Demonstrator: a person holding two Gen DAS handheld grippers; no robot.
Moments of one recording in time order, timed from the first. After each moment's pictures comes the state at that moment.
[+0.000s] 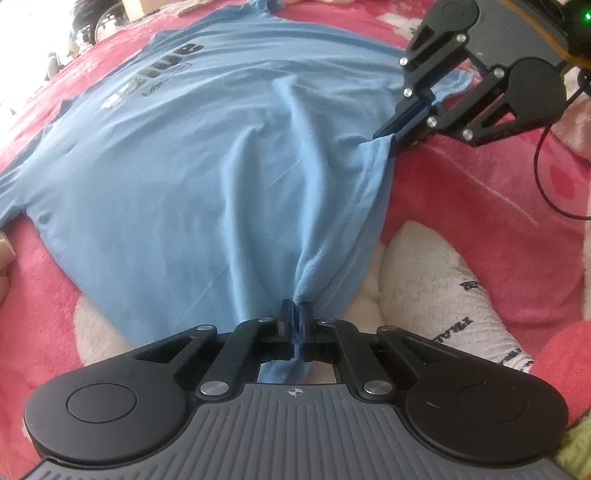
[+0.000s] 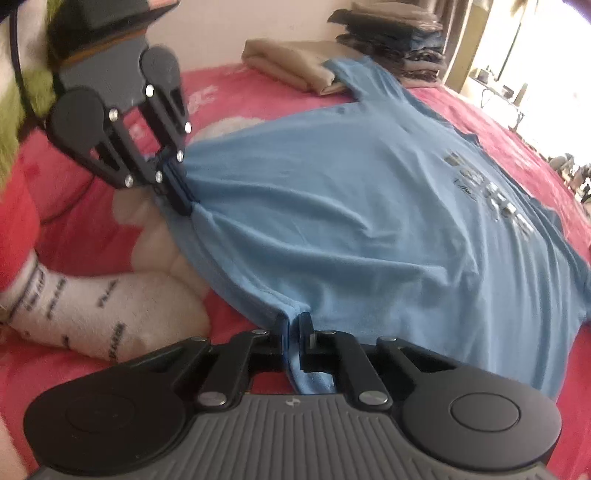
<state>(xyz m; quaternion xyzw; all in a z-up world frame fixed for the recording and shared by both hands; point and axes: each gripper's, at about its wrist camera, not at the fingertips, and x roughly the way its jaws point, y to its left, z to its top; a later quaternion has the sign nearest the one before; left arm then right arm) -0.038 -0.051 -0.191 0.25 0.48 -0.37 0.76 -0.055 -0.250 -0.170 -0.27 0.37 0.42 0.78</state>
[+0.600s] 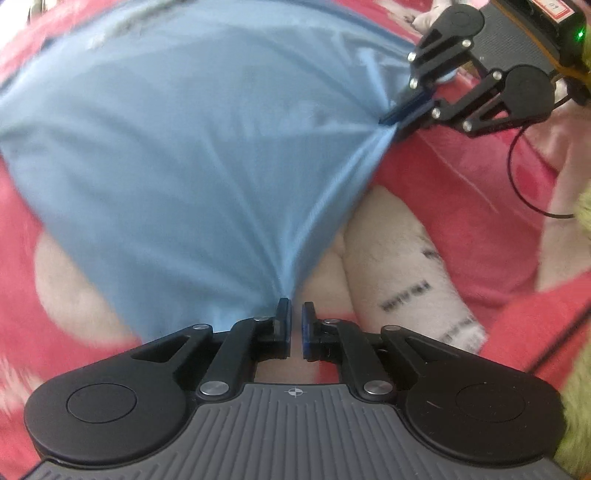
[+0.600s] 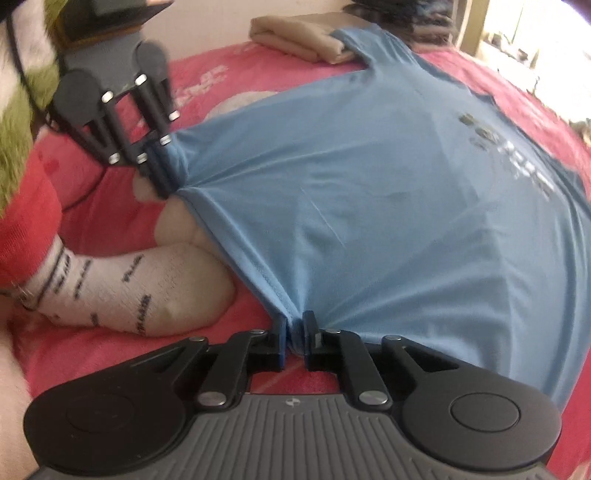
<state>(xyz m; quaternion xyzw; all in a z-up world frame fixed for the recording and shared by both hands) -0.028 -0.027 -0.202 0.16 0.57 -0.38 0.71 -0.047 -0.264 -0.175 -0.23 0.44 0.44 0.75</state>
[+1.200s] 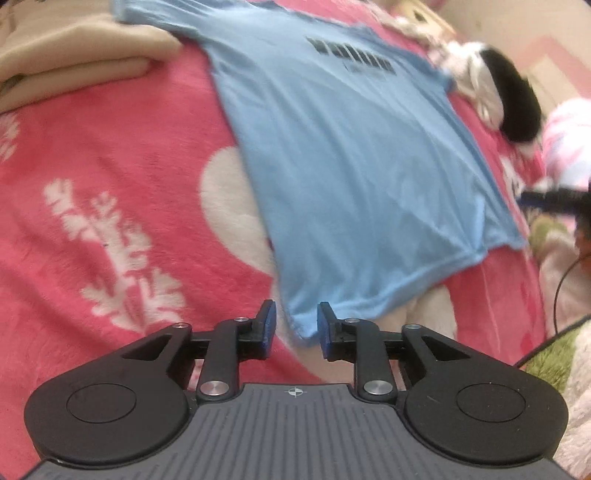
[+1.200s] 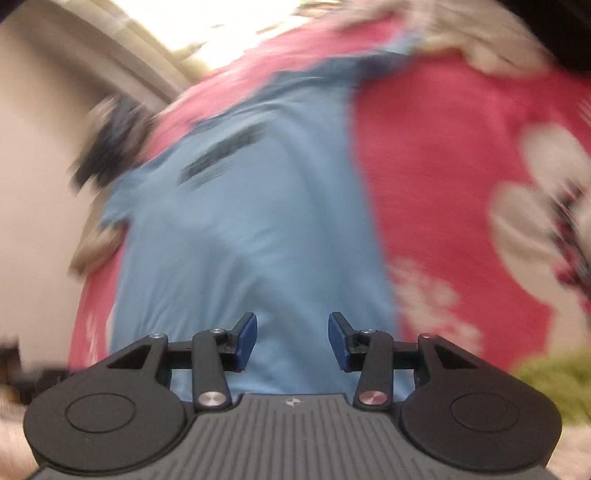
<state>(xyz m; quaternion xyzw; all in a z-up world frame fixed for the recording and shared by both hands) -0.024 0.077 -0.181 -0.10 0.56 -0.20 0.80 0.008 -0.469 -0.157 0.25 0.52 0.12 0.81</state>
